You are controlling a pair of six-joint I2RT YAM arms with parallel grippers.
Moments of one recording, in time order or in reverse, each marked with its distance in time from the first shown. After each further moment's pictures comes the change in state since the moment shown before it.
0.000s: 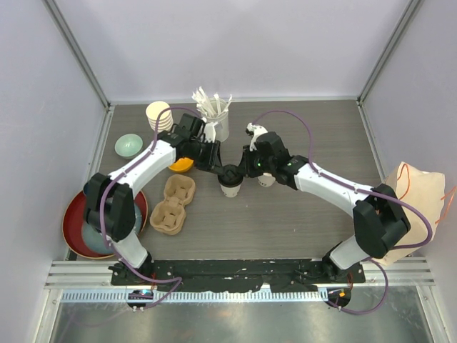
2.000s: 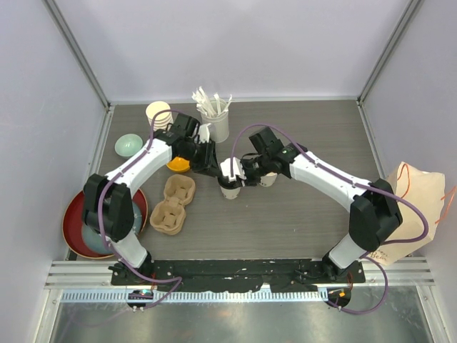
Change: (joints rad) left arm 0.044 -0.010 0.007 -0.085 0.030 -0.075; right arm 0.013 0.059 0.209 -0.444 -0.535 -1.510
